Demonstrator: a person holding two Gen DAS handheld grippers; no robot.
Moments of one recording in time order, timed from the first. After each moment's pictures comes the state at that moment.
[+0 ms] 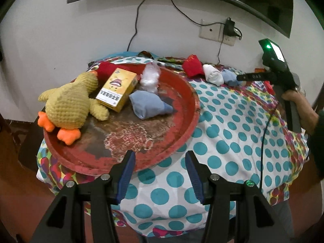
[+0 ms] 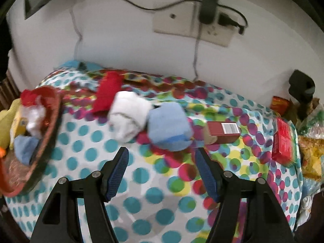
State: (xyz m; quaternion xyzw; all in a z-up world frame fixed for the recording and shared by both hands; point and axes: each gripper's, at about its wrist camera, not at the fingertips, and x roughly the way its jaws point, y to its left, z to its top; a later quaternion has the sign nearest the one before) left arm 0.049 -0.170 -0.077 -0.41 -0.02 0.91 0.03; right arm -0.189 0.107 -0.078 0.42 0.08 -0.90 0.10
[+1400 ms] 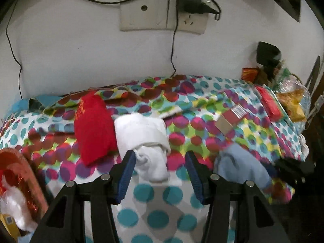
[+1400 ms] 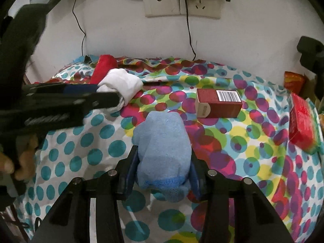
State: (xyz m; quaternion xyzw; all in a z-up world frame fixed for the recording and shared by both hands) left arm -0.240 0.010 -0.103 -0.43 0.01 0.89 0.14; right arm -0.173 0.161 -0.122 0.42 0.03 -0.89 0.19
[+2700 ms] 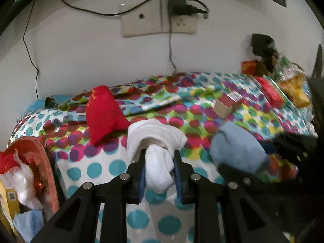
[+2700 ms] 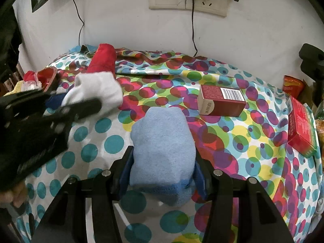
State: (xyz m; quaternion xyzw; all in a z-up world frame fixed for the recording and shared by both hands) left arm -0.179 0.024 -0.110 -0.39 0.06 0.91 0.10; right arm -0.171 0.150 -0.126 0.43 0.08 -0.88 0.17
